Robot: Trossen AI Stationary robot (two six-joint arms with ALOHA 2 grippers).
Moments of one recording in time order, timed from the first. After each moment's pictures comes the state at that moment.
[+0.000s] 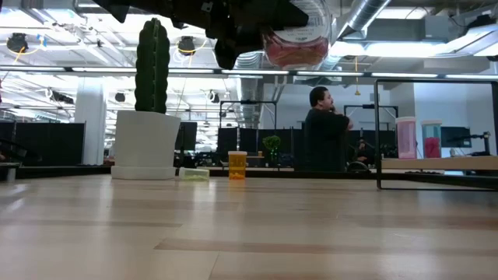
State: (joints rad) left arm -0.29 1.69 0.93 0.52 -0.30 -0.16; right arm 0.25 1.72 1.65 -0.91 0.10 0.21
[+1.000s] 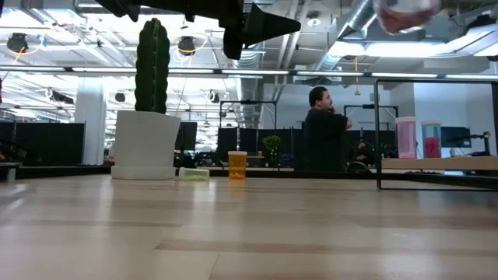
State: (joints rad) left arm -0.24 1.69 0.94 0.66 -0.32 -0.18; right arm 0.25 1.41 1.79 -1.57 0.23 0.51
